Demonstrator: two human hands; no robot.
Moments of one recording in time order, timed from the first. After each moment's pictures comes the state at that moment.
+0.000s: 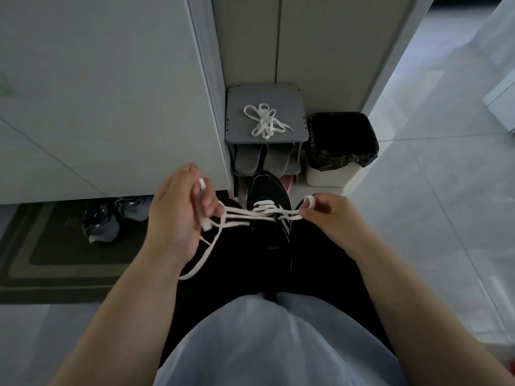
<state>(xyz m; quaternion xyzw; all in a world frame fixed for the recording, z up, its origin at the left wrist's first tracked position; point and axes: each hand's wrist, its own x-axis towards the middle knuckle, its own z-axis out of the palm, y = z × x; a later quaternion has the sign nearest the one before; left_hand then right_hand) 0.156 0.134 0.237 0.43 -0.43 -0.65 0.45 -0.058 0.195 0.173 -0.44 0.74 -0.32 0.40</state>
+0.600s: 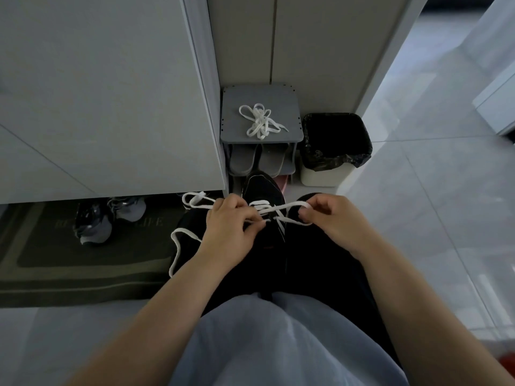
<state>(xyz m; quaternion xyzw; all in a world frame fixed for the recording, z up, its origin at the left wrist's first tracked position) 0.128 0.137 0.155 0.47 -0.83 -0.26 0.17 -0.066 0.199 0.177 -0.46 0.73 -0.30 0.40</state>
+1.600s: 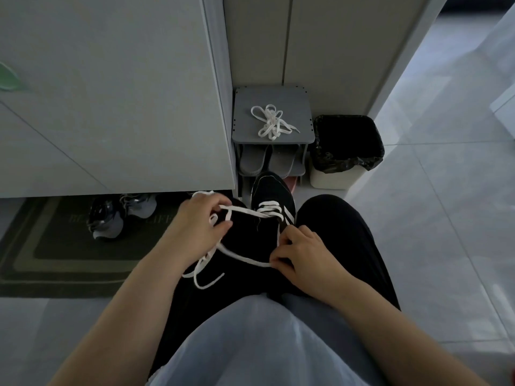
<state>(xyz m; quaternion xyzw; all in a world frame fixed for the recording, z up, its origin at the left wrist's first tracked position) 0.187 0.119 0.183 0.53 -0.78 -0.31 0.11 -0.005 0.221 0.142 -0.73 0.64 -0.15 0.19</state>
